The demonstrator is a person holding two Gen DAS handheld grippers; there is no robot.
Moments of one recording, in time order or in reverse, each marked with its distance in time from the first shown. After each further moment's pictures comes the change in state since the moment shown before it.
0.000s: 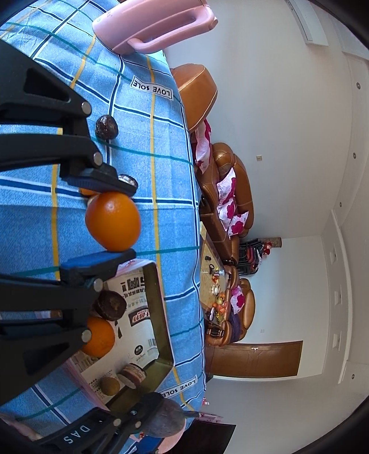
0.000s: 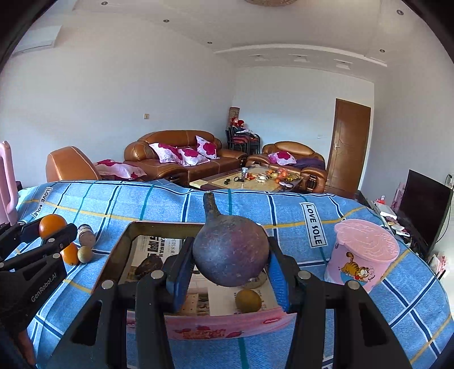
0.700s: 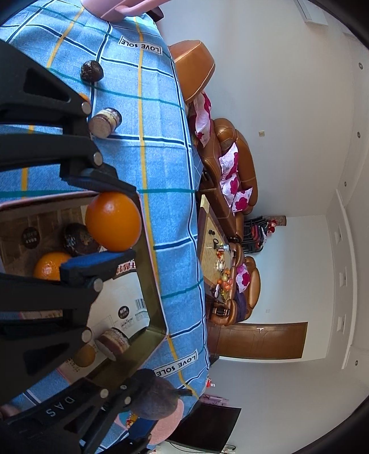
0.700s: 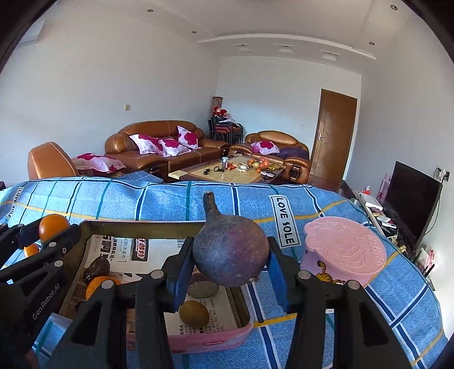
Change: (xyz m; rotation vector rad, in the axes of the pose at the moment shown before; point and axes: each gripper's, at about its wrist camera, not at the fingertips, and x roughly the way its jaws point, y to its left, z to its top) left arm 0.033 -0.064 0.020 0.030 0.034 -0.110; right arm 0.036 -0.039 0.007 0.018 0.072 -0.071
